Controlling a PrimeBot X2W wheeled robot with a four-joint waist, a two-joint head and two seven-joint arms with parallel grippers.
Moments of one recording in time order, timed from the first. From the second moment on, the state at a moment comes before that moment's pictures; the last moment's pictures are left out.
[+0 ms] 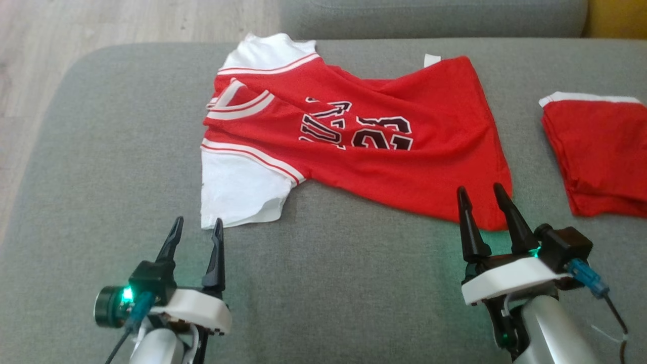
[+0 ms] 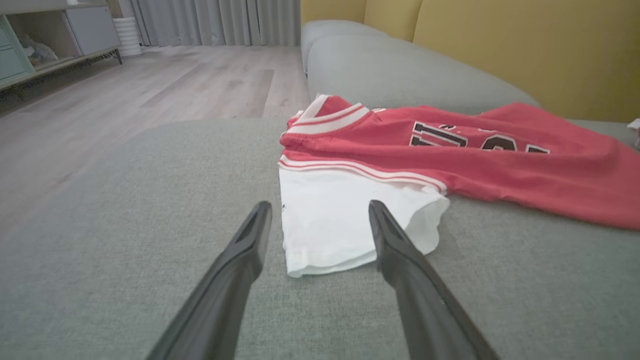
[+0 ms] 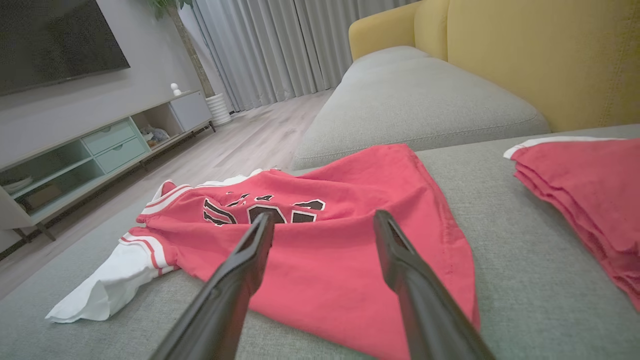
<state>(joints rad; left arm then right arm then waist) -0.14 0.12 -0.24 0.36 -0.22 0.03 -0.17 -0.15 -0.05 0.15 0.37 0.26 0.13 -0.25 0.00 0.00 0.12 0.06</state>
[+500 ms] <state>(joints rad) -0.31 0.15 -0.22 0.63 -0.24 0.04 -0.13 -0.16 -0.05 0.14 0.35 0.26 0.13 -0.25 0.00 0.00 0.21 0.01</state>
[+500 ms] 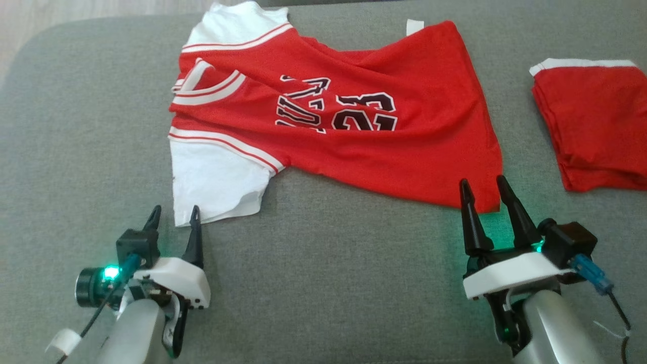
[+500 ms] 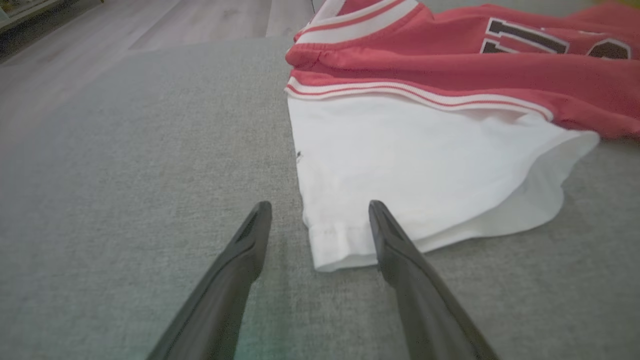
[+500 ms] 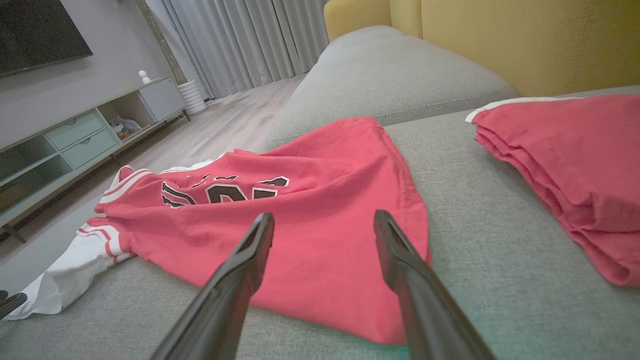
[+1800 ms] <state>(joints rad) -0.27 0.14 -0.19 0.39 -0.26 0.02 -0.25 -0.15 -0.05 0.05 0.58 0.25 0.13 -0.17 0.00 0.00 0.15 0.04</state>
